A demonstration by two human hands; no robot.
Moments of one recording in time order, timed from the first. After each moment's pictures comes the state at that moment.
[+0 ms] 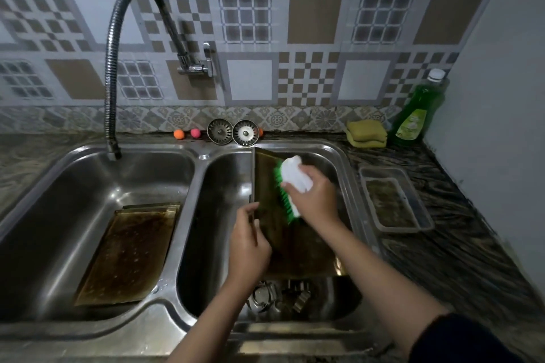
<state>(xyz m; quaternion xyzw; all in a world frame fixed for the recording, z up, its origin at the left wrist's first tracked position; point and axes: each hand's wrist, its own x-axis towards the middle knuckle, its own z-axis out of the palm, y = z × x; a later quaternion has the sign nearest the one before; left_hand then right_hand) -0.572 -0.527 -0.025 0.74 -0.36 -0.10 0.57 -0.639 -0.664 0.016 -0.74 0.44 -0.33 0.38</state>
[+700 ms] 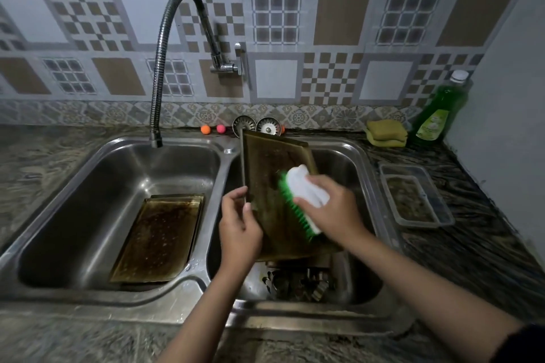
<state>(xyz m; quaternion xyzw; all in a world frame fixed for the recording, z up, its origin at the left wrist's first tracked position) -0.550 -0.479 0.010 0.71 -0.28 -0.08 0.64 -0.665 -0.612 0.033 -0.81 0.33 -0.31 0.37</state>
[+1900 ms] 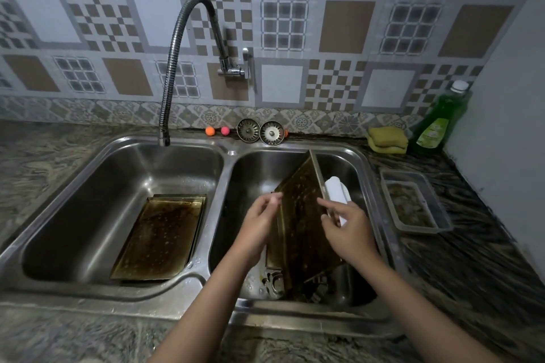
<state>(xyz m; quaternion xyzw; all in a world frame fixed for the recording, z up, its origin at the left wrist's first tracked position) -0.552 -0.491 0.033 0.63 -0.23 -0.41 0.61 -0.696 -0.599 0.020 -0.77 0.37 -0.32 0.41</state>
